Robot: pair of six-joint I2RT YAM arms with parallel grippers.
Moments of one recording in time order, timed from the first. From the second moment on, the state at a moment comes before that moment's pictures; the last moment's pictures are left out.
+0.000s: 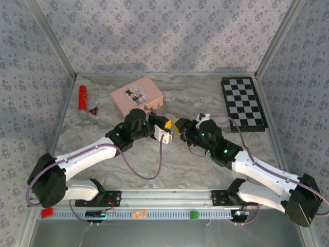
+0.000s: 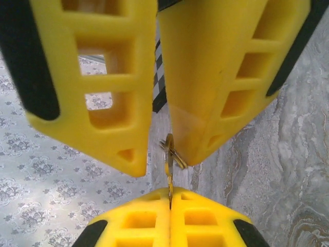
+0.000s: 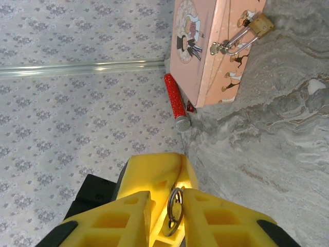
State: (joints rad) left arm -0.82 1.28 0.83 0.13 0.21 1.25; right arm 0.82 0.99 0.65 0.08 0.01 1.56
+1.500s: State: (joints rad) left arm -0.72 1.04 0.82 0.14 0.21 -0.33; right arm 0.71 1.02 0.49 0.47 -0.05 1.15
